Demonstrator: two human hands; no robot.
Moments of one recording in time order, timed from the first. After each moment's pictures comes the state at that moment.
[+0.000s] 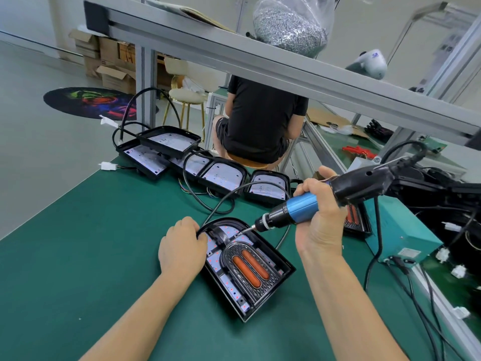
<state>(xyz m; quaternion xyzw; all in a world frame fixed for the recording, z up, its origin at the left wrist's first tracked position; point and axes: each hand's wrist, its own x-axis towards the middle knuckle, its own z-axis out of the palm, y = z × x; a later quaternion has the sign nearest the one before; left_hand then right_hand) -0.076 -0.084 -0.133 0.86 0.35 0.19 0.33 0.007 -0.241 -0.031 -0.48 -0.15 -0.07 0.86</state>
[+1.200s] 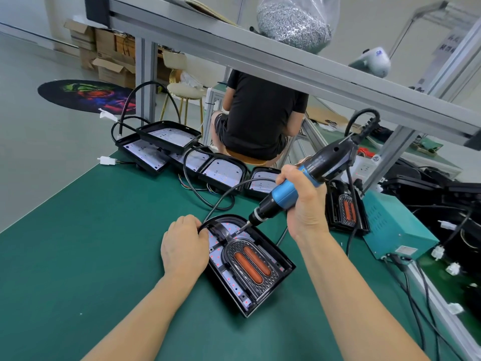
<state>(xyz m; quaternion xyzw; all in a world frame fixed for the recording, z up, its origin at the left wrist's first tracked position) -0.075 -0.090 -0.143 0.84 0.35 0.25 0.33 0.023 -0.222 -0.030 -0.55 -0.25 0.00 0.80</state>
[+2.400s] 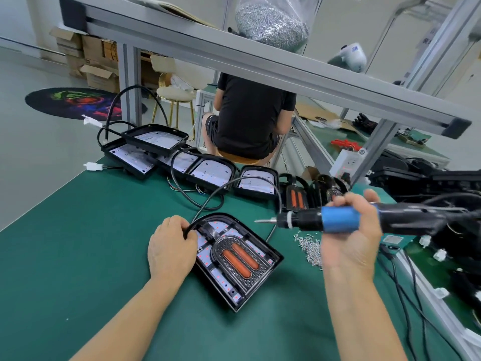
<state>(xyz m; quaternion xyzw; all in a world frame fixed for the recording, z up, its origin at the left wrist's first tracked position) -0.080 -0.090 -0.144 0.82 0.34 0.27 0.37 -0.001 -0.301 -0.034 -0.33 -0.10 -0.11 0.93</state>
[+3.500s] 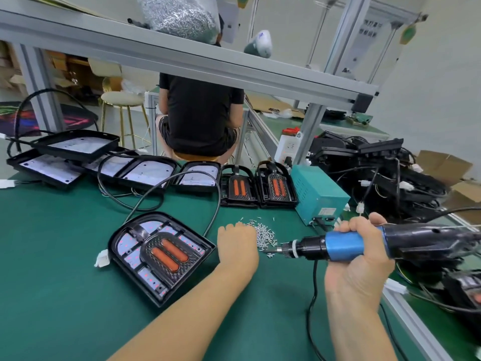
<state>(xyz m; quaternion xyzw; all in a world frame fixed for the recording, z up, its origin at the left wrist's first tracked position) 0.008 -0.287 -0.115 0.99 0.09 0.08 0.08 -0.025 -0.425 -0.049 -0.39 -0.01 -0.29 0.88</state>
